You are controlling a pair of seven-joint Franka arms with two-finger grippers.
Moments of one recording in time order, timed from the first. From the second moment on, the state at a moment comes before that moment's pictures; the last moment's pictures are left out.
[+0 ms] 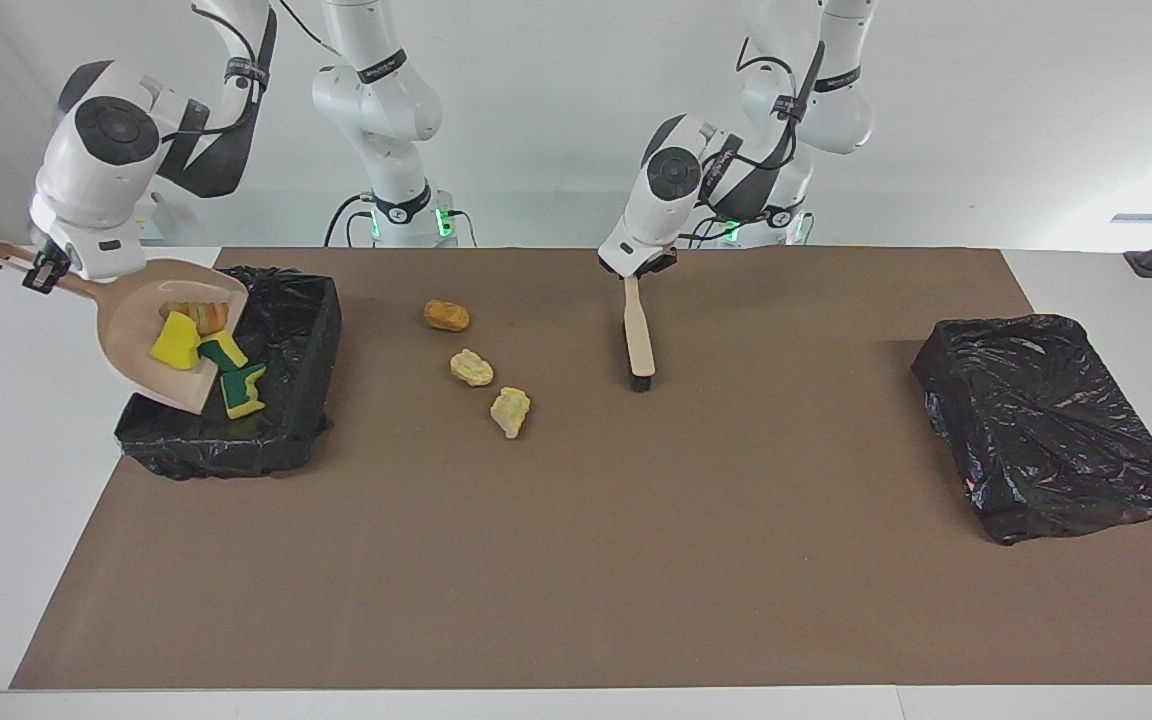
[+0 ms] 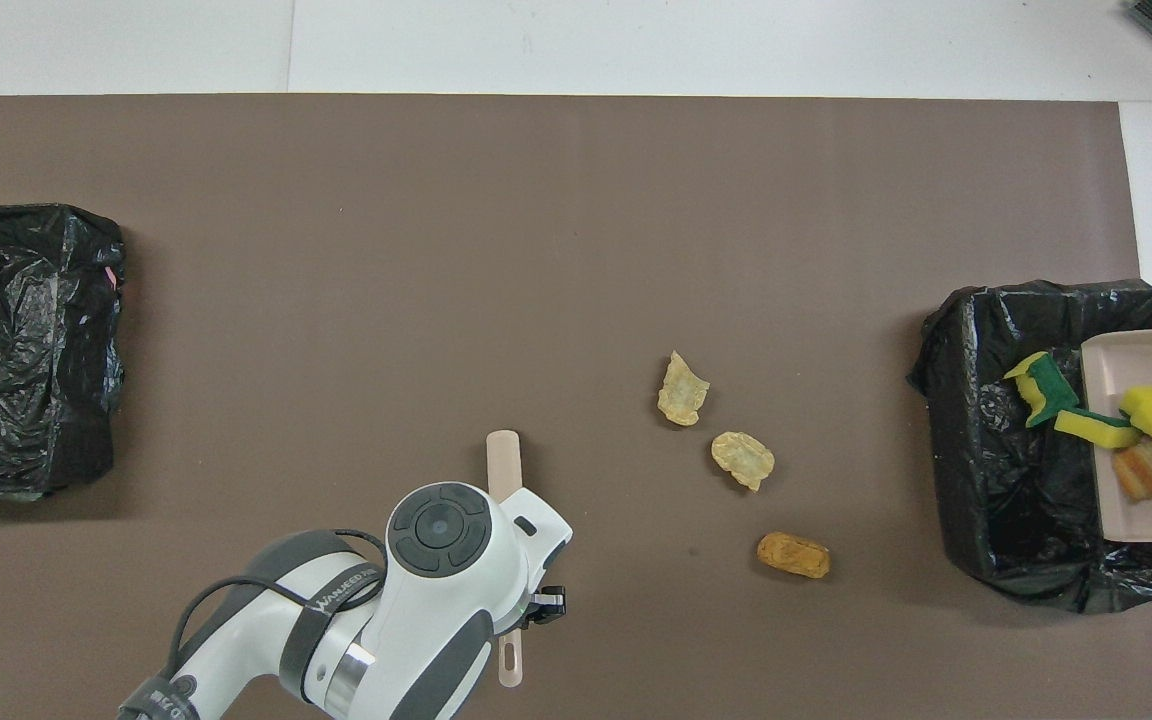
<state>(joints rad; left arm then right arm) -0.74 -0.03 -0.05 -2.31 -0.33 2.03 -0.59 -0.37 -0.09 0.03 -2.03 -0.90 1.99 -1.52</state>
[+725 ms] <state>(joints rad) -0.56 -0.03 -0.03 -2.22 -0.30 2.03 -0.58 -0.29 -0.16 0.04 -2.01 -1.03 1.92 -1.54</state>
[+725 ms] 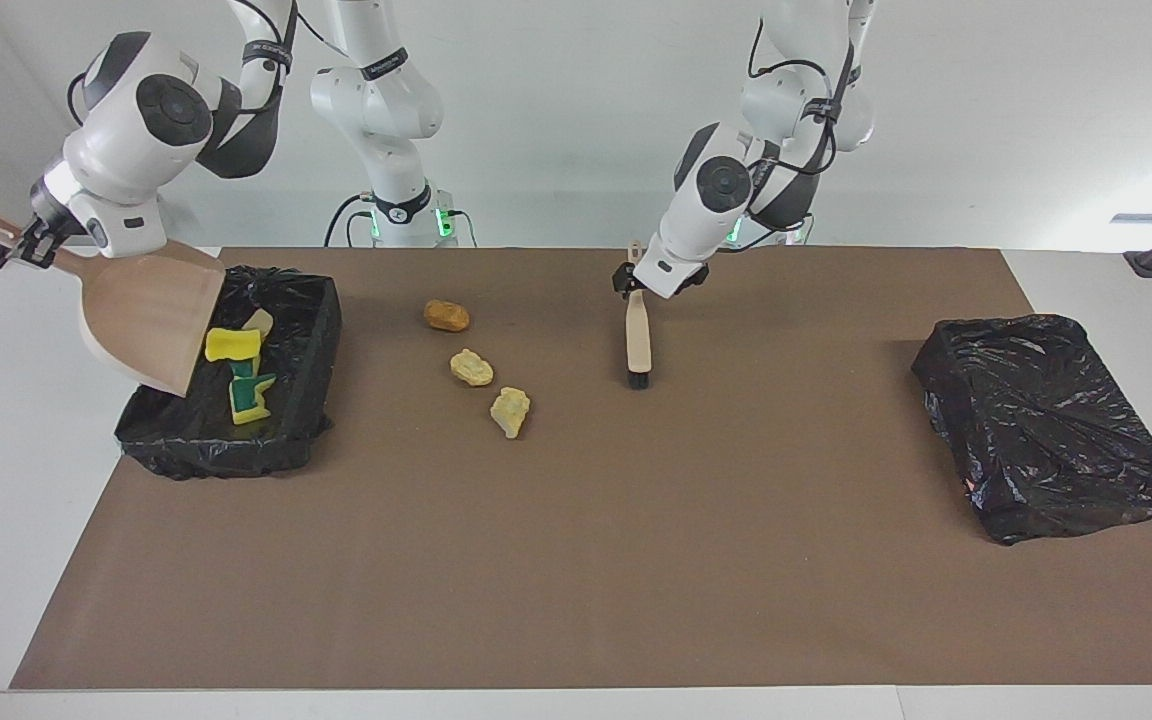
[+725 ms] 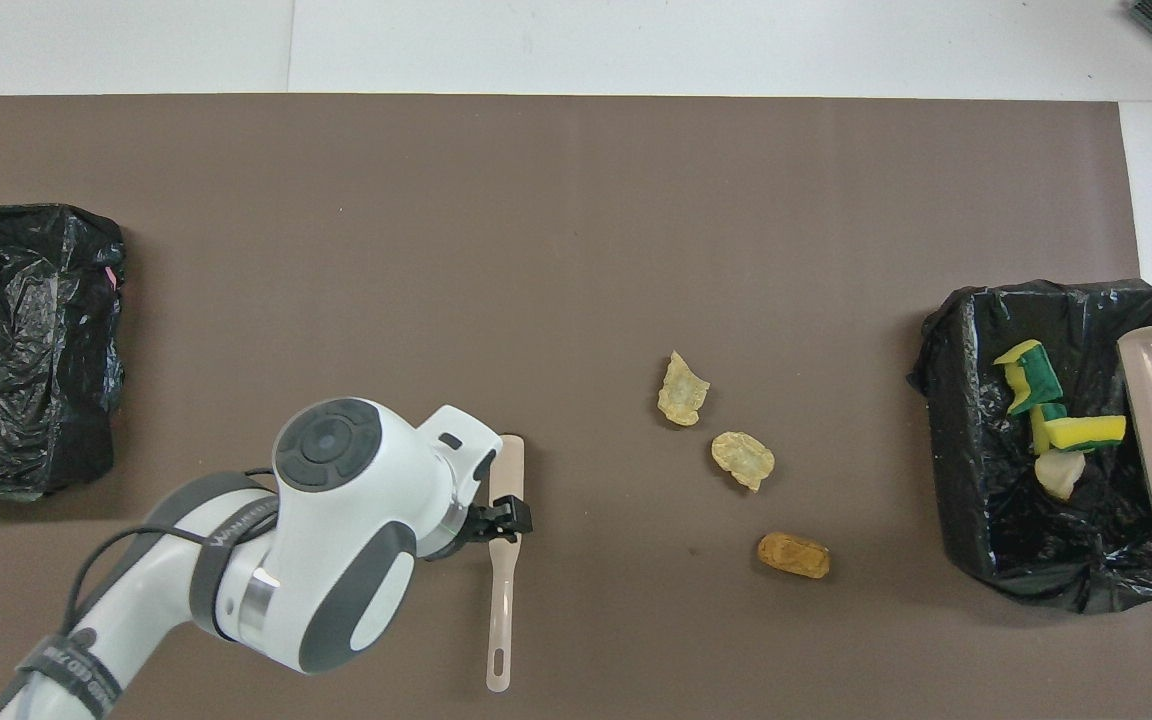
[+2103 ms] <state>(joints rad) -0.03 -0.05 -0.03 -1.62 -0.02 1.45 0.01 -0.05 -0.09 0.09 -1.96 -0.23 1.82 -0.54</state>
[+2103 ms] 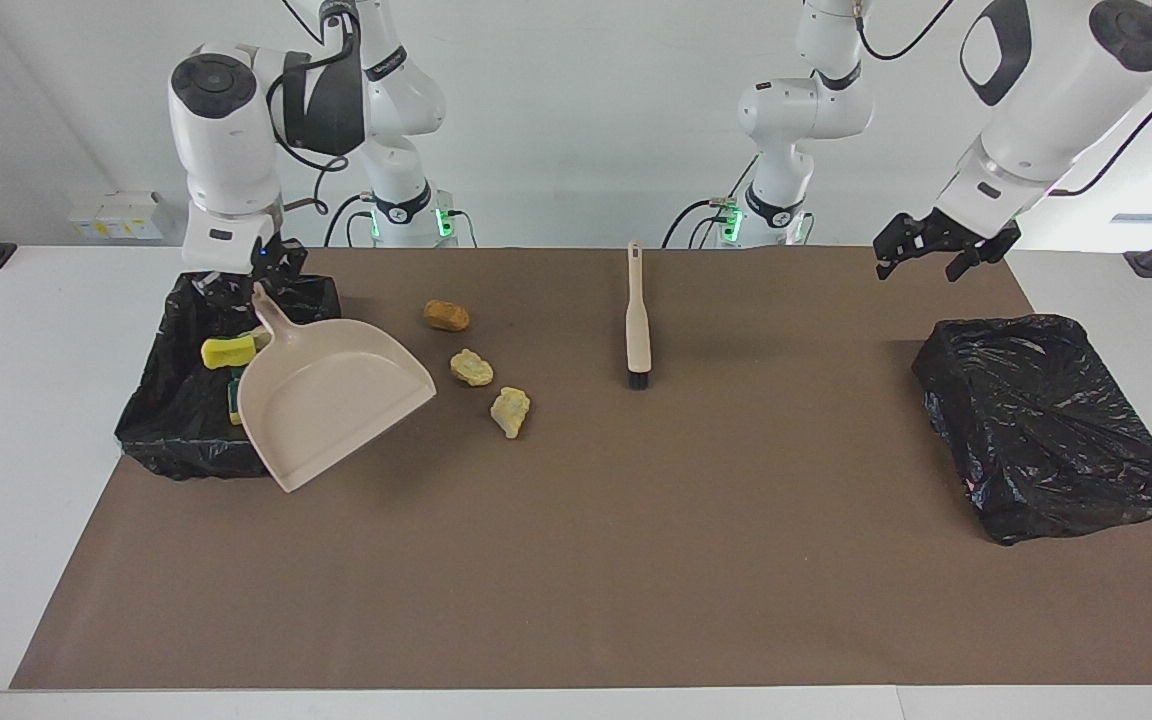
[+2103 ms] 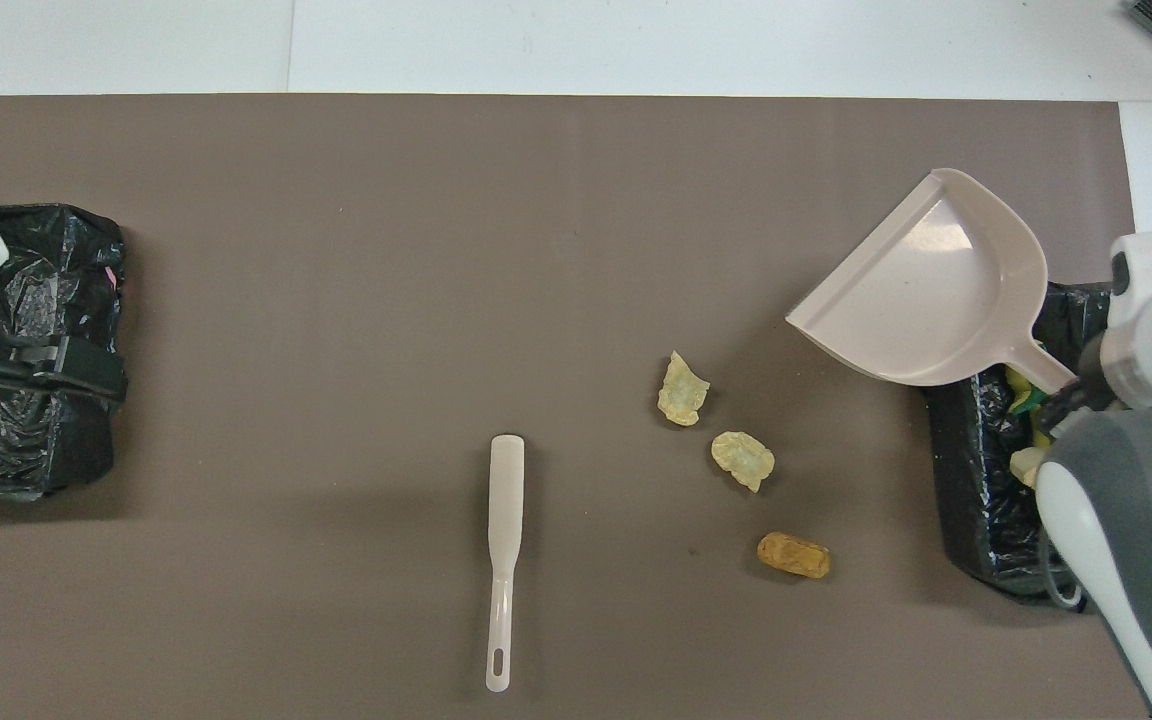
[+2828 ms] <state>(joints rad) -0.03 -0.07 -0.04 -1.62 -0.02 1.47 0.01 0.29 0.23 0.10 -1.75 -0.05 1.94 0.29</state>
